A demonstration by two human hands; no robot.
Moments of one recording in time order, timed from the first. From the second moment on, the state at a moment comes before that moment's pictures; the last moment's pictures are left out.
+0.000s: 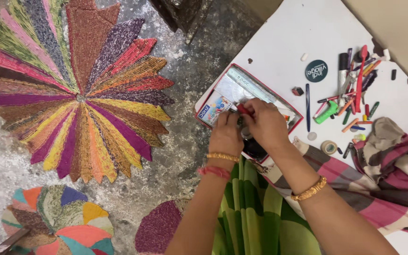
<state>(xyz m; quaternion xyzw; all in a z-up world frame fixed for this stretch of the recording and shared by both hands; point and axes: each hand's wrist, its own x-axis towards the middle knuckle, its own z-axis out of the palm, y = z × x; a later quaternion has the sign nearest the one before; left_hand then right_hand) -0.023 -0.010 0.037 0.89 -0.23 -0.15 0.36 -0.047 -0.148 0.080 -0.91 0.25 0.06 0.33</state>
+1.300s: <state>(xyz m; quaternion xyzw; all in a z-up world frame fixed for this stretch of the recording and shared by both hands) -0.088 -0.082 0.052 0.81 -0.15 -0.28 0.49 -0.192 -0.242 0.063 -0.79 0.48 -0.06 0.38</state>
